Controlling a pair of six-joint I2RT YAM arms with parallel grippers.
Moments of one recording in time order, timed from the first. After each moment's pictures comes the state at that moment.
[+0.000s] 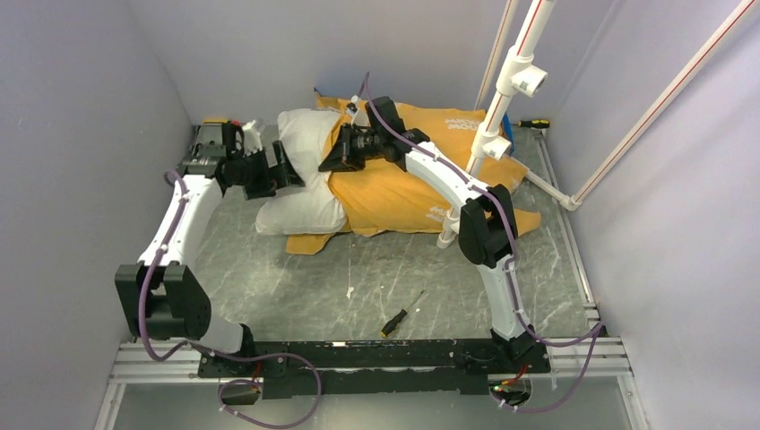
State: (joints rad) left arm -0.04 1.49 1.35 -0.69 0.50 -0.30; right arm 0.59 2.20 2.02 -0.34 -0.71 0.81
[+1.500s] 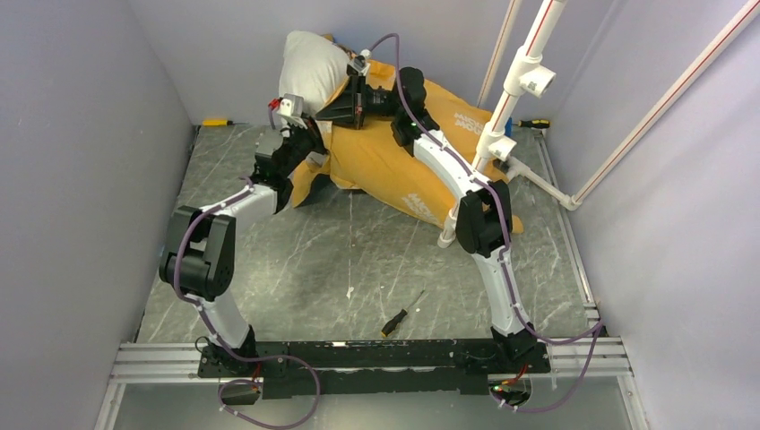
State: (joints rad) left arm -0.27 1.74 1.10 0.83 0.40 -0.47; right arm 0.51 2.32 2.22 0.43 -1.10 1.58
